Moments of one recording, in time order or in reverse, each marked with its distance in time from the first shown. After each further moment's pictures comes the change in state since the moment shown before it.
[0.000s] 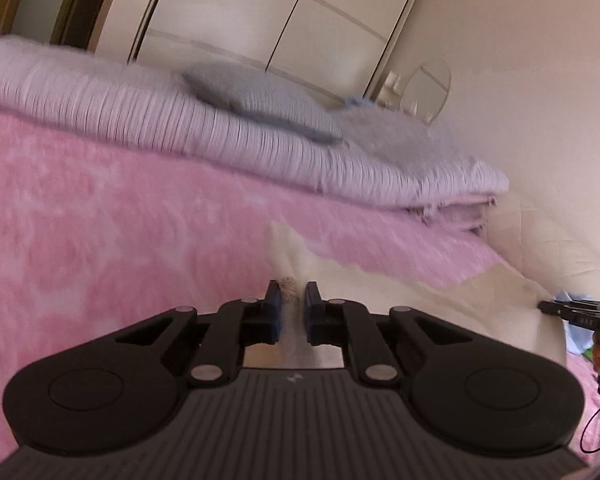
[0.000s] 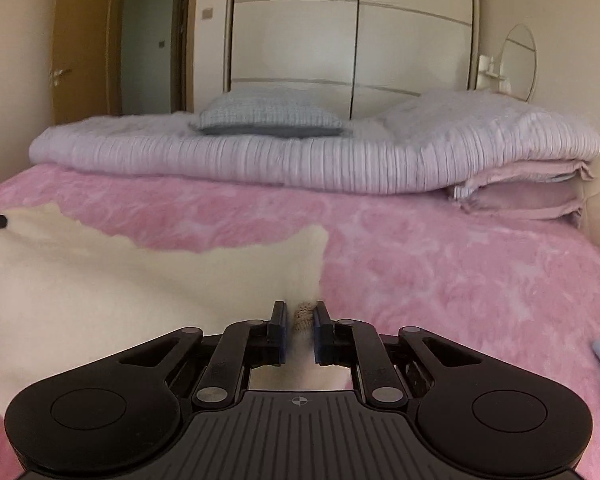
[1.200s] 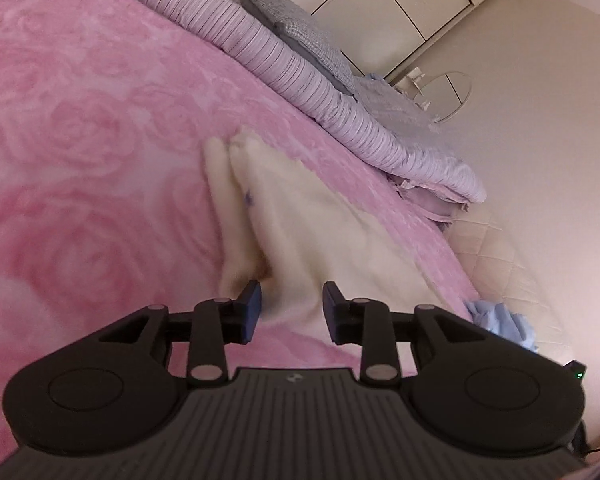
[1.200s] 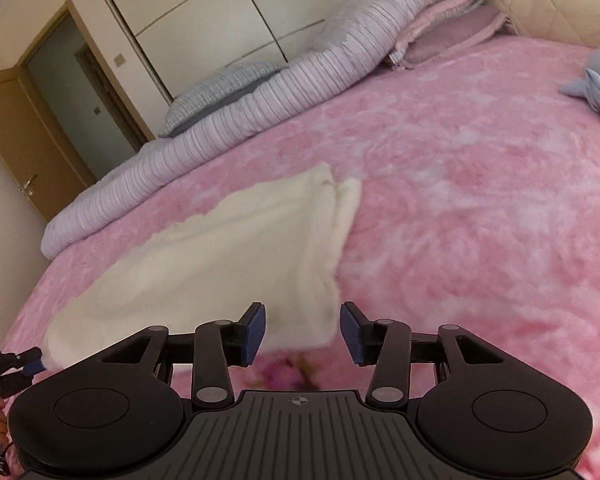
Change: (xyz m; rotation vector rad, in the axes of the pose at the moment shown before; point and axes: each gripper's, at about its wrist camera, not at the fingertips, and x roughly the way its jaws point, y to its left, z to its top) left arm -0.075 0.014 -0.102 -0.376 0.159 -0.113; right arm -0.079 0.004 -0.090 0.520 0.101 0.092
